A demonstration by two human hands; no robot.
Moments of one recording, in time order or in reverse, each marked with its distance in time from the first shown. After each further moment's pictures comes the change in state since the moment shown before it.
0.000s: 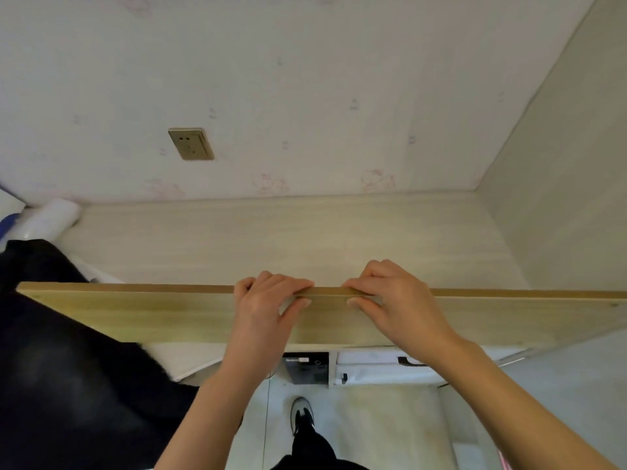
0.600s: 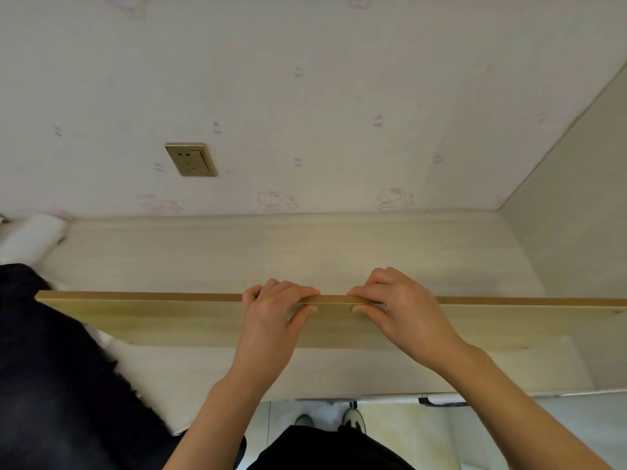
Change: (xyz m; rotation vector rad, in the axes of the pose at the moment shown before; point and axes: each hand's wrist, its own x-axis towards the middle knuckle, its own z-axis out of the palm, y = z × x) left_hand 0.073 -0.069 0.015 -0.050 -0.062 -0.059; right_hand 0.095 0.018 0.021 -0.066 -0.109 0.067
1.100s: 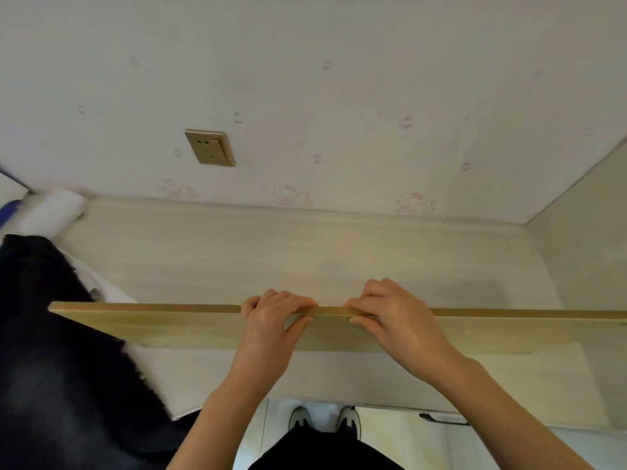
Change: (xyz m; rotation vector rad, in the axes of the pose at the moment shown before) left_hand -0.006 -0.013 0.008 0.025 -0.025 -0.123; right_hand 0.020 0.005 0.010 -0.023 -0.138 -0.082
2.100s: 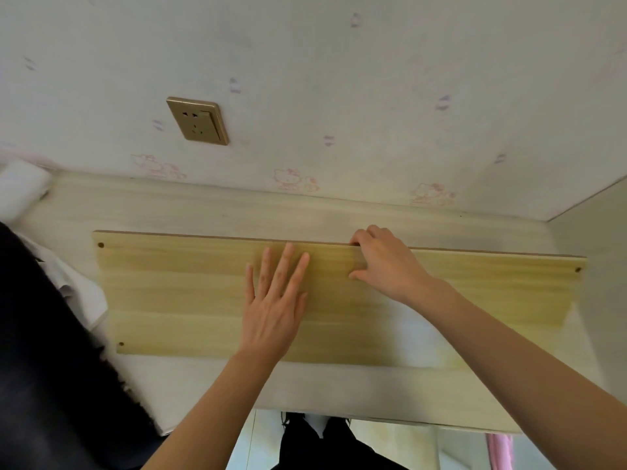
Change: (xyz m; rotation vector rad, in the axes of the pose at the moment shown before) left_hand 0.042 -0.087 0.064 0.507 -0.074 0.002; right_hand 0.130 0.049 0.031 -0.219 -0.202 0.197
